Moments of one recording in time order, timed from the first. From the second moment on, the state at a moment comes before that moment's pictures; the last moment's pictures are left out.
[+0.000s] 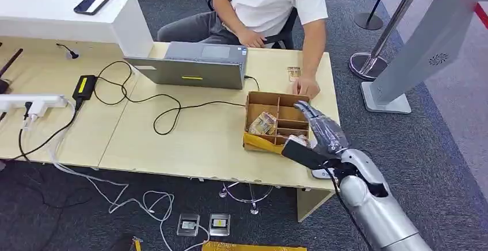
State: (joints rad) left arm -0.13 0.15 -0.41 -0.19 0.27 0.34 -0.14; right arm -0.50 -0.27 0.52 -1.24 0.84 0.10 -0.11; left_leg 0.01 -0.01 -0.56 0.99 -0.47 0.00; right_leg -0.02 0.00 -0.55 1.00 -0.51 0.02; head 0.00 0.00
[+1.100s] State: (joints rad) left arm -0.13 0.14 -0.43 -0.19 0.26 0.34 -0.14; right arm -0.51 -0.25 0.54 -1.15 1.15 -0.08 -0.03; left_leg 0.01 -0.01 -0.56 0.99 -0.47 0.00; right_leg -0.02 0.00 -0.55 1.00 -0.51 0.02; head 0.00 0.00
